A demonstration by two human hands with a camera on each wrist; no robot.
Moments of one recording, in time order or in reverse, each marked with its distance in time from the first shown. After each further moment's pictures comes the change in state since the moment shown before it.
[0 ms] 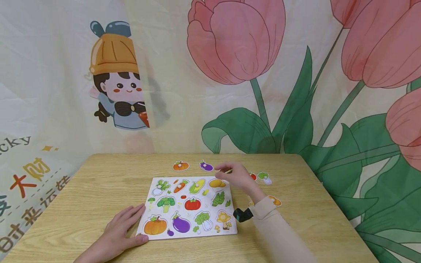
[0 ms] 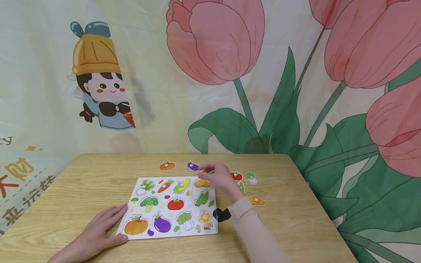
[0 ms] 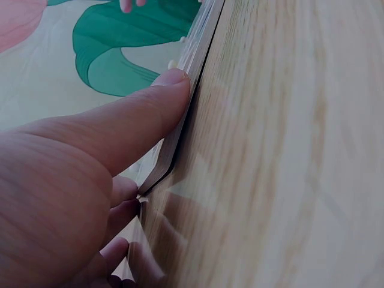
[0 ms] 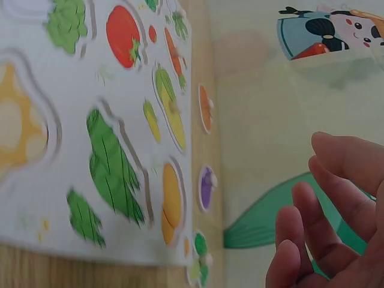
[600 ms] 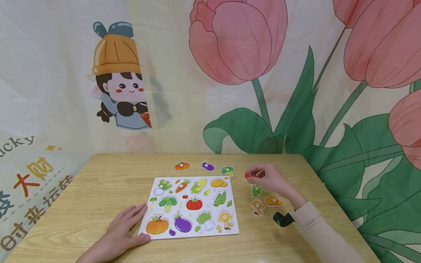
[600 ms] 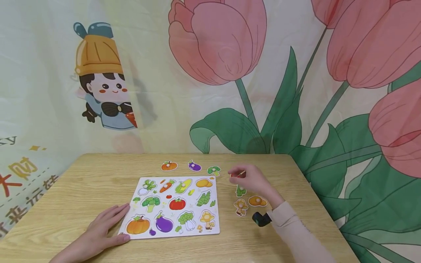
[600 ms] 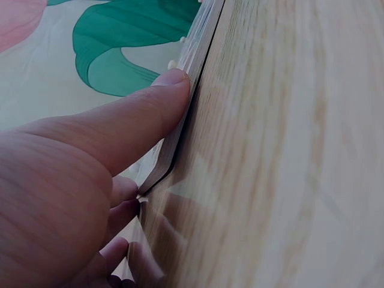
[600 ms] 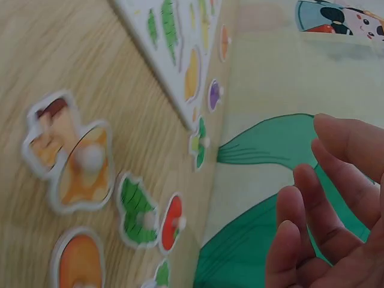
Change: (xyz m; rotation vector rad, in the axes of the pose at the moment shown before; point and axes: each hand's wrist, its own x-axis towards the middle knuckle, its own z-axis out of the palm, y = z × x) left_hand -0.002 0.003 -0.001 -0.013 0.006 0.002; right_hand -0.039 0.038 -0.085 -0.231 -0.015 -0.125
